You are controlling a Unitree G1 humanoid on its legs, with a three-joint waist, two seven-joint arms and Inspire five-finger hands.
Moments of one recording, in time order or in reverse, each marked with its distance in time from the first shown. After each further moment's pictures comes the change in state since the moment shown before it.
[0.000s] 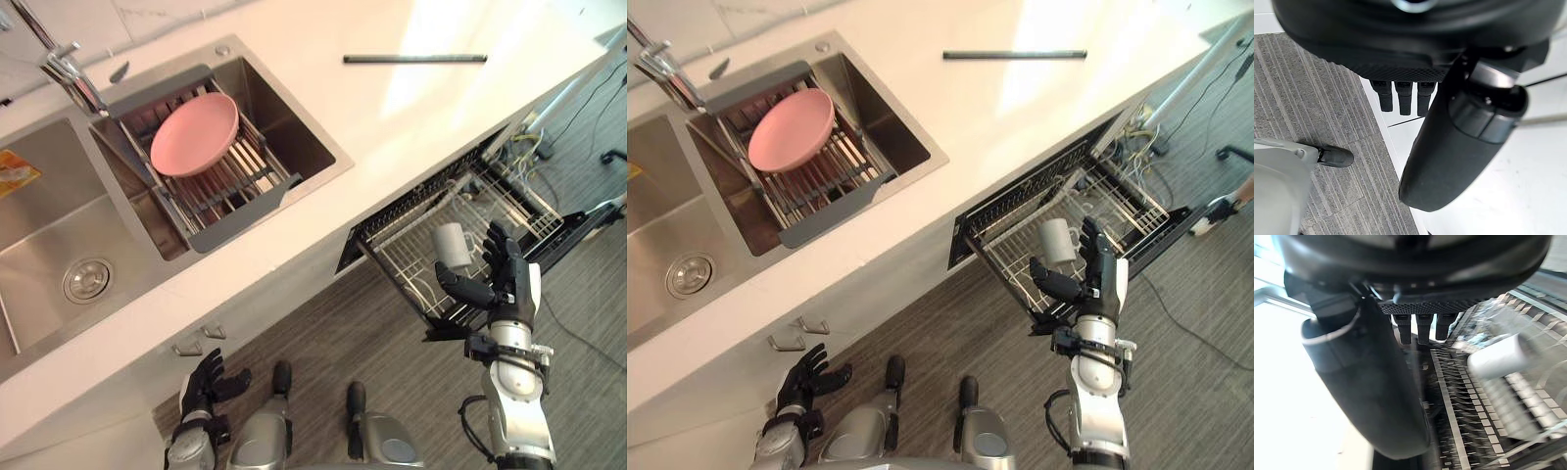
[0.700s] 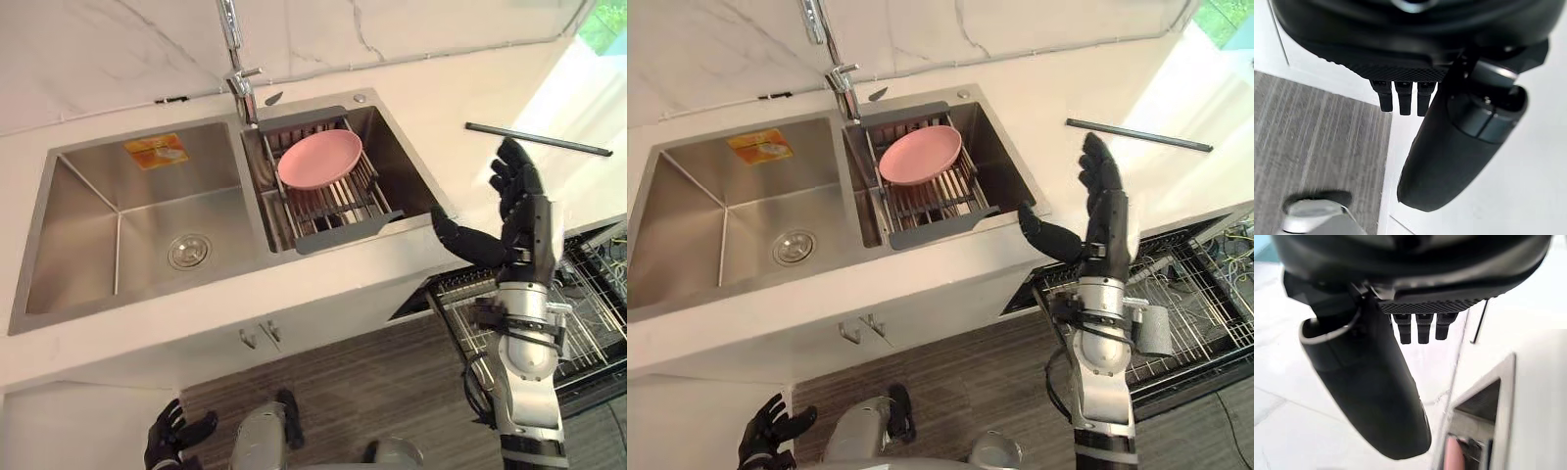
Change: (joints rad) left arm 0.084 -0.006 0.167 0.038 0.000 0.003 0.043; right arm -0.169 -0.104 0.077 -0.099 -0.057 -0.064 0.034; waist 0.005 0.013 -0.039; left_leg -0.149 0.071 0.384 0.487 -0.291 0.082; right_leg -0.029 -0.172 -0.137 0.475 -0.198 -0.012
